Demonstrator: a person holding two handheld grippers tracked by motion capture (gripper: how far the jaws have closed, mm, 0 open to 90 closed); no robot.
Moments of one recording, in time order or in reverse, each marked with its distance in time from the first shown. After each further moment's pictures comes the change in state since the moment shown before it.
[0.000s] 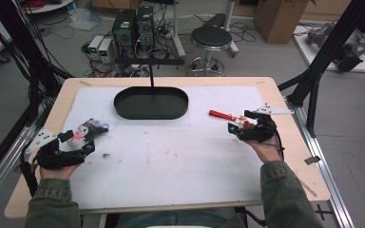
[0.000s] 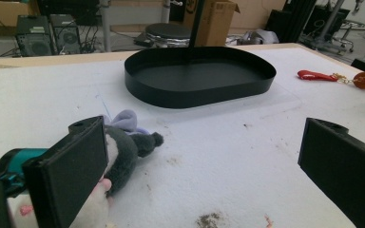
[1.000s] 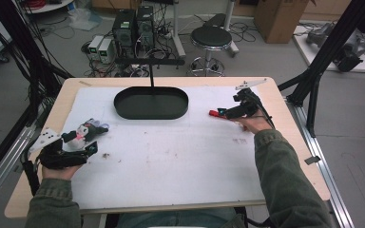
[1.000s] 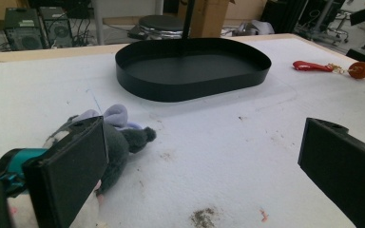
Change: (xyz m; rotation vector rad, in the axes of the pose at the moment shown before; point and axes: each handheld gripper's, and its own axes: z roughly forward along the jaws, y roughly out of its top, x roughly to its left) left arm -0.003 -0.001 0.005 0.031 -0.022 0.016; right arm -0.030 0.055 0.070 0.291 -0.008 -0.112
